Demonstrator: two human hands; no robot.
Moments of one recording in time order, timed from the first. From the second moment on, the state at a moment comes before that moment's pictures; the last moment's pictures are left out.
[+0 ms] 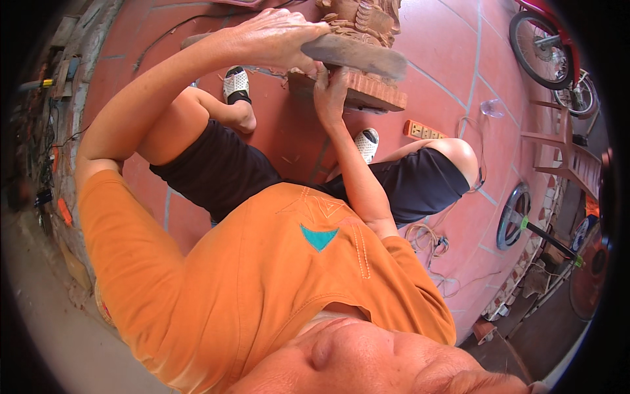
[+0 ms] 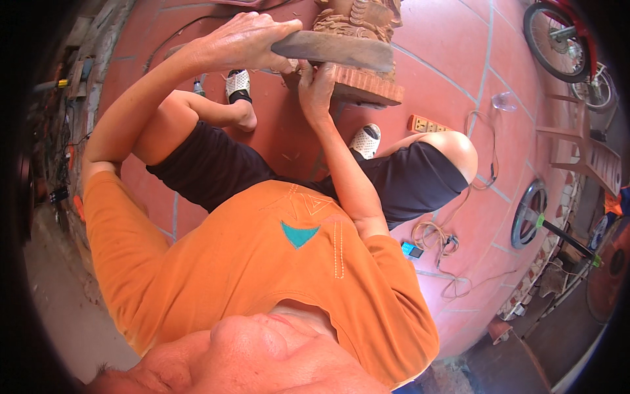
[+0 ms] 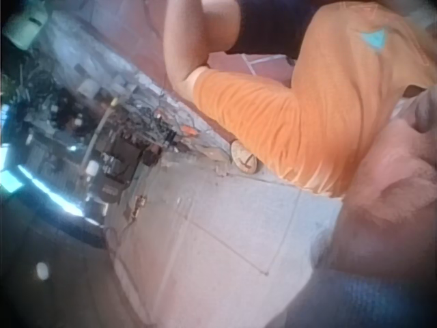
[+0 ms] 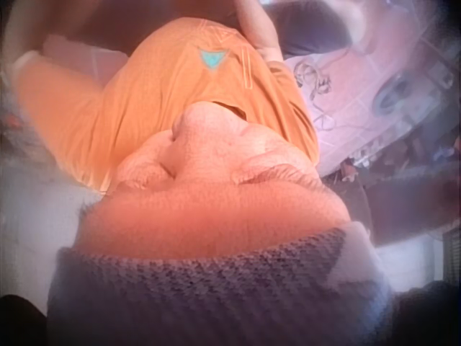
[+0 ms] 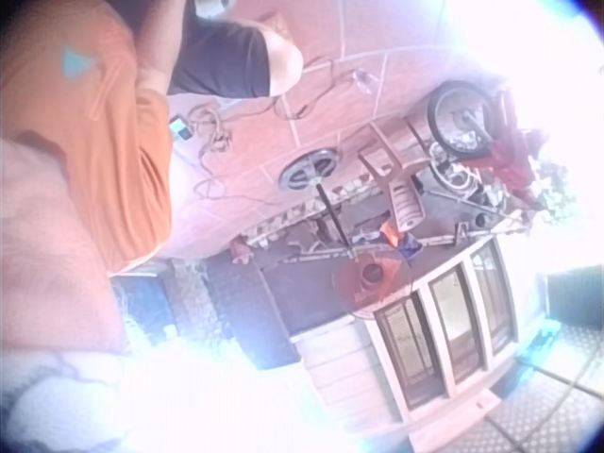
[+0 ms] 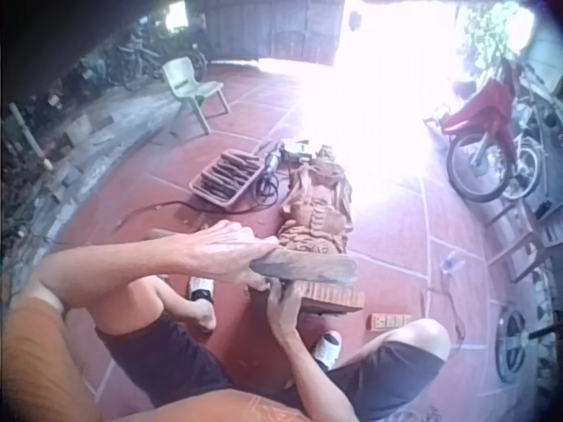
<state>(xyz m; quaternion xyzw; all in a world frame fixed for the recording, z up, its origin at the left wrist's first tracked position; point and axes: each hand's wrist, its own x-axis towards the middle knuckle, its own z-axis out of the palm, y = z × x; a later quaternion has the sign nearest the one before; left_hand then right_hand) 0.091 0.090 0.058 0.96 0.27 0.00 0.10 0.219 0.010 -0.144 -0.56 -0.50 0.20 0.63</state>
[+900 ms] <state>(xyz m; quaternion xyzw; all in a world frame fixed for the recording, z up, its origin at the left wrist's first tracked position) 0.089 0.102 0.102 0.94 0.29 -0.04 0.16 0.242 0.012 -0.141 -0.46 -0.23 0.43 0.74</state>
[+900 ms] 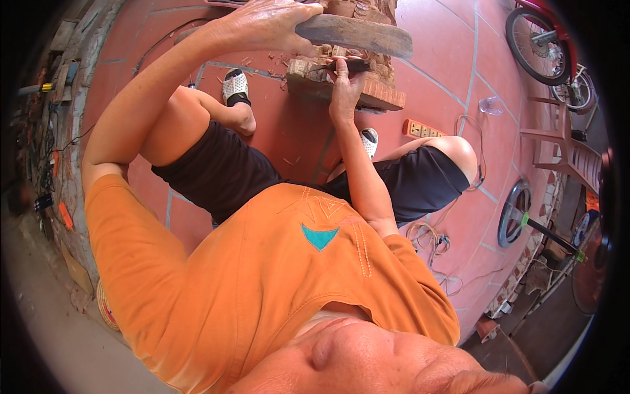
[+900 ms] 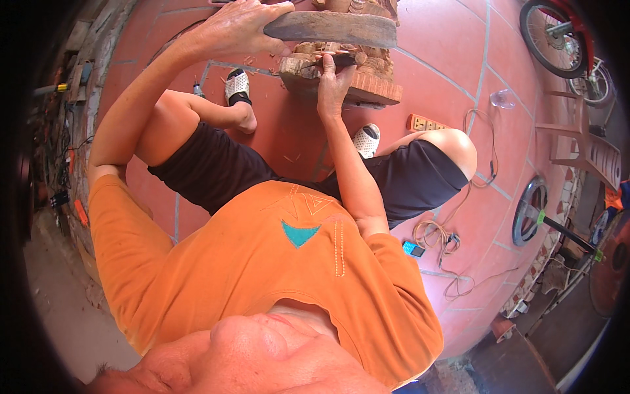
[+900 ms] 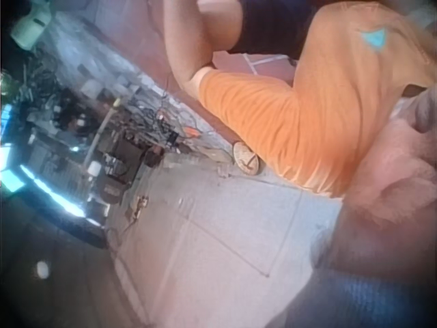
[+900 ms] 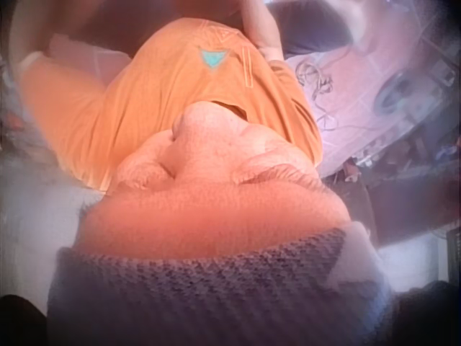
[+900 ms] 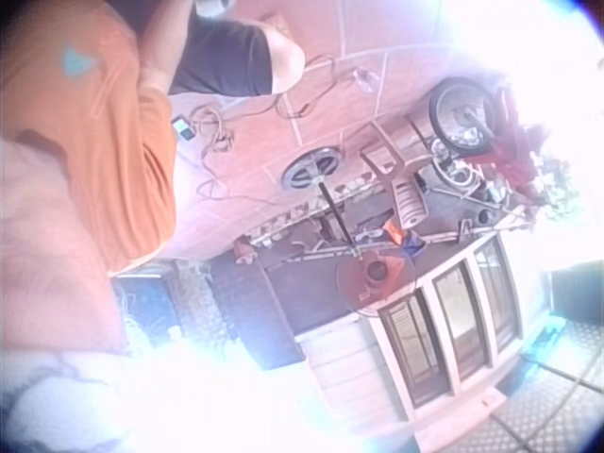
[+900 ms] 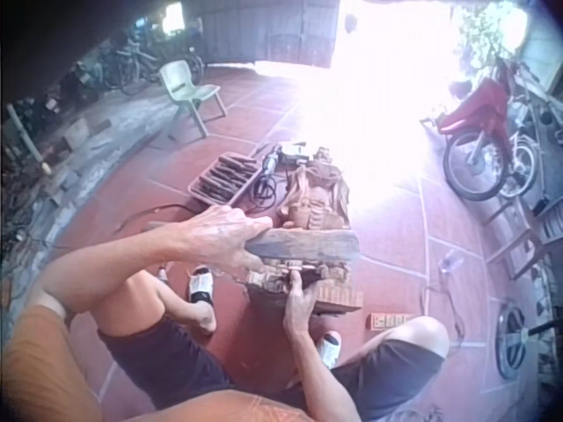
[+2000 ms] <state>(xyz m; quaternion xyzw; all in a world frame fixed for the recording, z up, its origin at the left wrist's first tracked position) 0.092 0.110 0.091 0.94 0.29 -0.06 0.16 0.237 0.026 -0.141 -0.46 -0.30 0.40 0.73</state>
